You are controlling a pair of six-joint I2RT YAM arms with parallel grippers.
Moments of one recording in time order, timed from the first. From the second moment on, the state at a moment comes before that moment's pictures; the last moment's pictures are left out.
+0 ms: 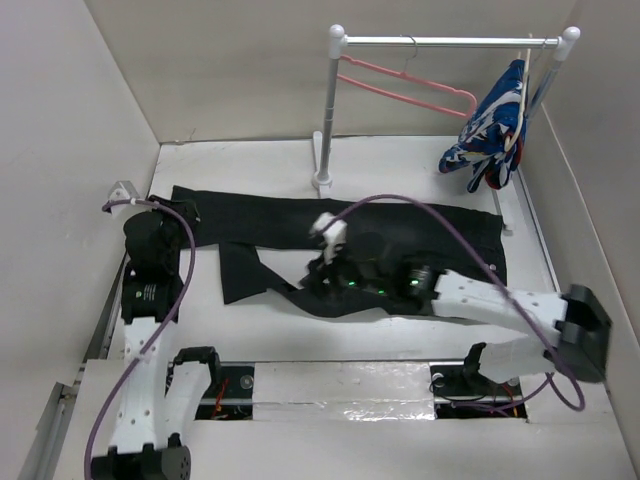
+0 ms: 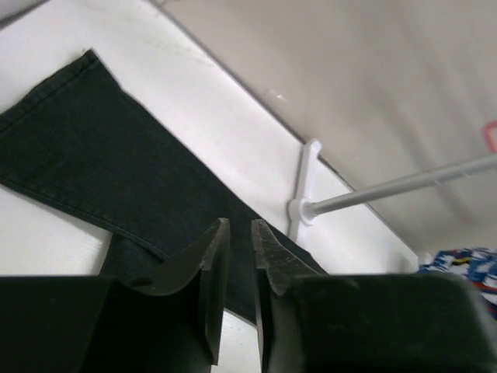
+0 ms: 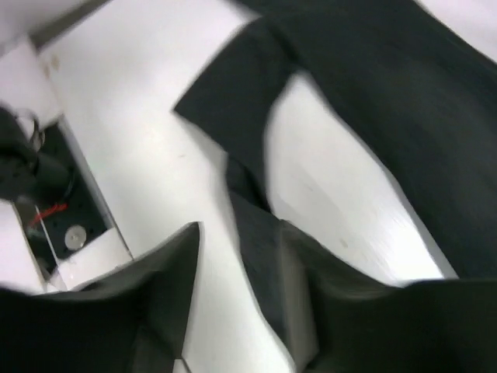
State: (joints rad) left arm 0.06 0.74 0.80 -0.30 -0.12 -0.76; right arm 1.04 1.23 0.90 0.00 -0.01 0.20
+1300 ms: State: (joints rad) left arm 0.02 0.47 0.84 -0.46 -0.08 -0.55; right arm 1.20 2.19 1.77 -0.25 0.30 -0.22
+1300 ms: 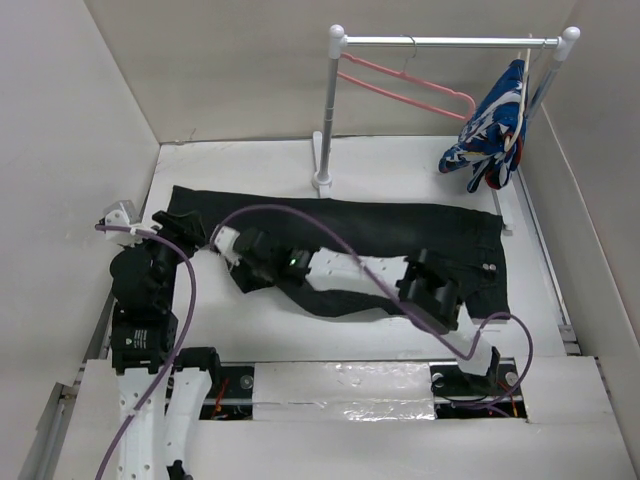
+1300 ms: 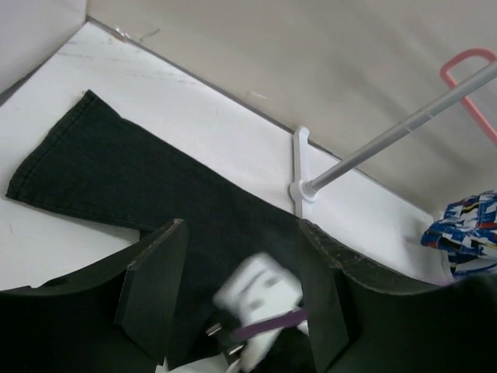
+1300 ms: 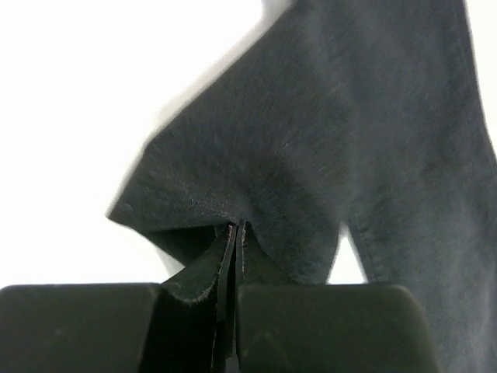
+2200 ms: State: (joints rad) left arm -0.20 1.03 0.77 -0.38 0.04 -0.51; right arm 0.63 2.13 1.75 -0.31 -0.25 0.25
